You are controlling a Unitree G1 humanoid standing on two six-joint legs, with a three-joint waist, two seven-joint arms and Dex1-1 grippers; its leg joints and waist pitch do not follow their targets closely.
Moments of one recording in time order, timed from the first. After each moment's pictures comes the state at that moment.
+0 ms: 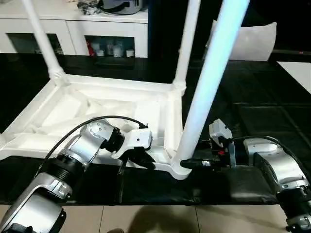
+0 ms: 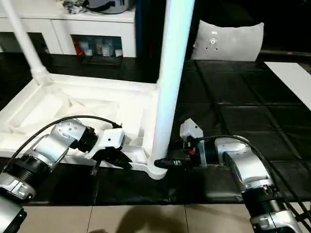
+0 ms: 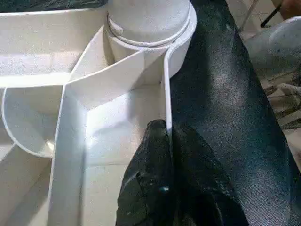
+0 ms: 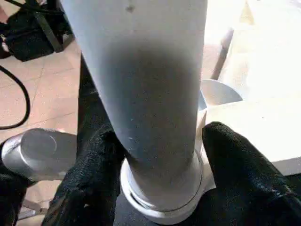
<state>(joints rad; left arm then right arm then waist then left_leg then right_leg) -0.66 0.44 -0.45 0.53 0.04 0.04 -1.43 -0.38 -0.50 0.18 0.25 0.26 0.29 1.33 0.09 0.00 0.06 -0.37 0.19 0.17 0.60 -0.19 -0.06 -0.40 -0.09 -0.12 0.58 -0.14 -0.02</state>
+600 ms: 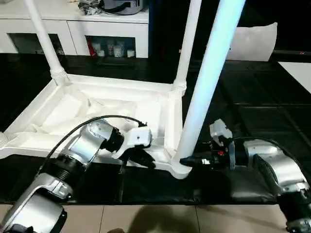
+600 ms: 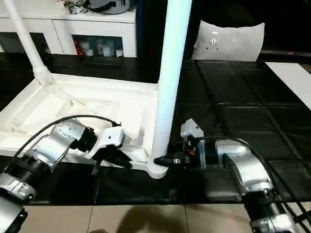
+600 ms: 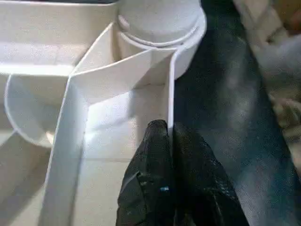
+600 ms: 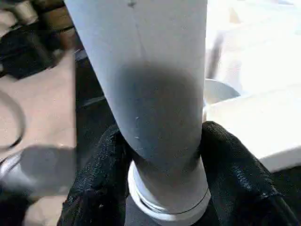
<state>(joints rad) -0.66 0.39 -0.41 0.54 0.04 0.18 -1.33 -0.34 -0.44 0.12 0.17 0.27 0.42 1.18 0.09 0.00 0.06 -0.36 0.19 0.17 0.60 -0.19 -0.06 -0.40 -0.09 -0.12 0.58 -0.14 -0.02</state>
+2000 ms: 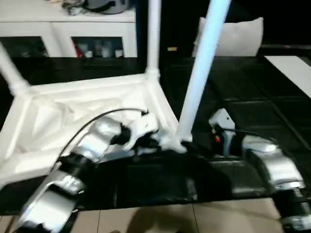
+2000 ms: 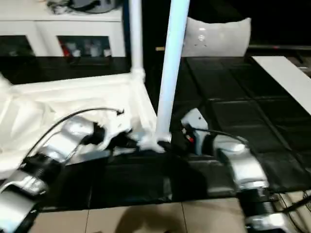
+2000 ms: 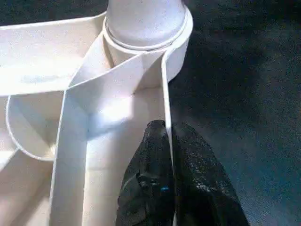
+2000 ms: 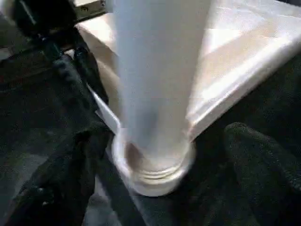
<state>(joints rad) -0.67 0.39 -0.39 0.56 0.06 0.12 -1.26 -0.38 -0.46 0.11 0.24 0.18 0.29 1.08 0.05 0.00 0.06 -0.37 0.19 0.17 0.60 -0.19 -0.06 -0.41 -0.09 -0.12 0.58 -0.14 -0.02</state>
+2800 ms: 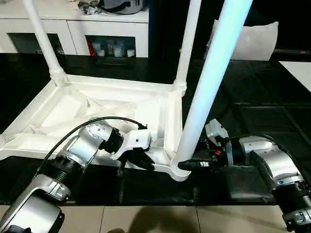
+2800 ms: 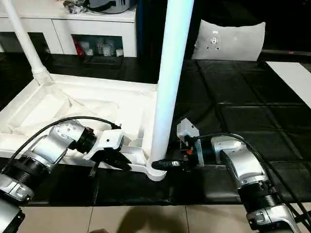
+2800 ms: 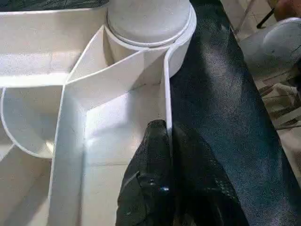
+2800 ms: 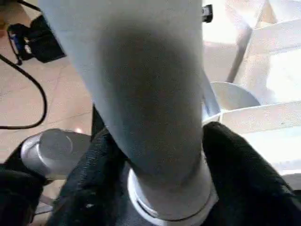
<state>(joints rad) -0.65 0.45 -0.45 0.50 0.04 0.05 -1.45 -0.42 -0.48 0.20 0.29 0.27 0.32 1.39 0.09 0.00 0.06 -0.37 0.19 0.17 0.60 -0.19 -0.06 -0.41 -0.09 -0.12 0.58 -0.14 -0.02</state>
